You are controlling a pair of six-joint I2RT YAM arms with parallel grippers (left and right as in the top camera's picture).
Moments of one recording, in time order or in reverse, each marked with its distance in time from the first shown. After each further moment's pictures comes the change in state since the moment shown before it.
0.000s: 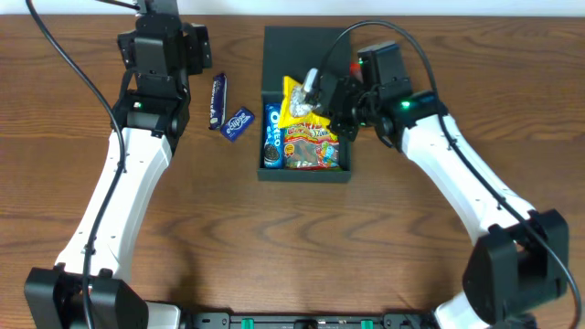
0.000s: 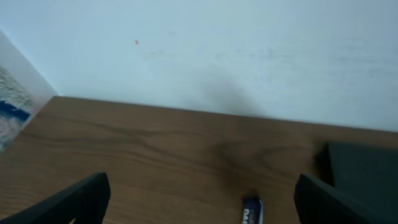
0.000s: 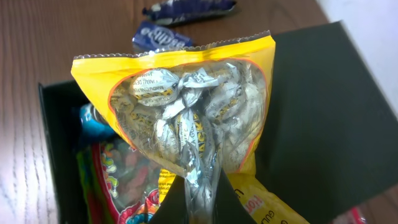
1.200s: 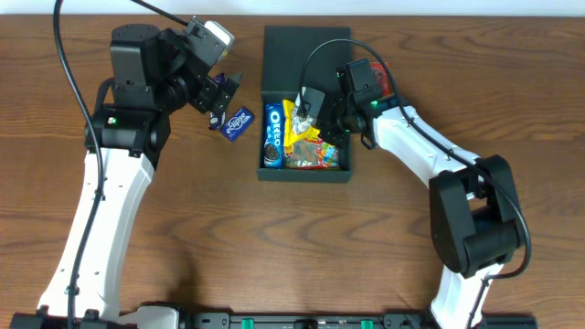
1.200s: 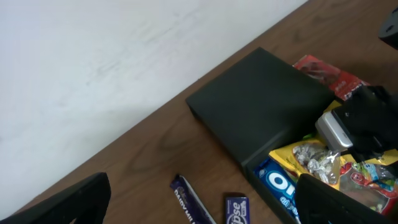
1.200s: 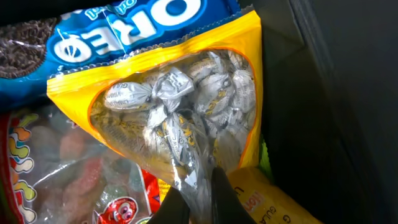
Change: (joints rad) left arm 0.047 -0.114 0.000 -0.211 0.685 0.554; right arm 0.005 0.242 0.000 0.098 0.117 -0.024
